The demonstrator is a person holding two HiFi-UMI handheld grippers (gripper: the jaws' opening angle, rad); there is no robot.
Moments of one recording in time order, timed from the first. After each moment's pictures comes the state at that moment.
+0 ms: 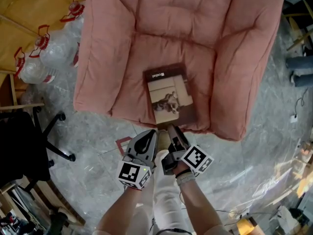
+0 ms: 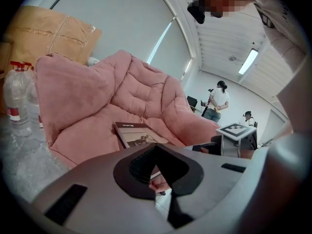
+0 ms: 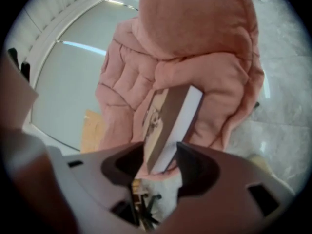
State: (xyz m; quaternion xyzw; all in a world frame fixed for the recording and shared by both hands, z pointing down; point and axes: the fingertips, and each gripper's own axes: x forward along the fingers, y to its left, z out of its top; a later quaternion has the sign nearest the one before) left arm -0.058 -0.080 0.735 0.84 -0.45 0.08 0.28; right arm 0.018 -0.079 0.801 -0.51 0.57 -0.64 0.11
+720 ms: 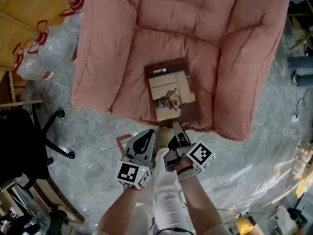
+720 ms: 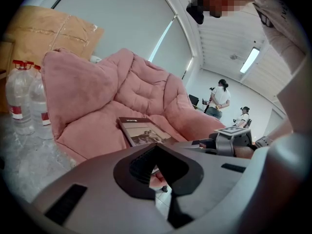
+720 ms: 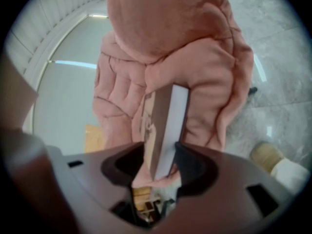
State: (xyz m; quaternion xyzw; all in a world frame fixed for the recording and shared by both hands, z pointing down) left arm -0.065 -0.070 0.748 0.84 -0.46 0.08 0.29; right arm 0.031 -0.074 0.820 -0.52 0.51 -0.67 0.16
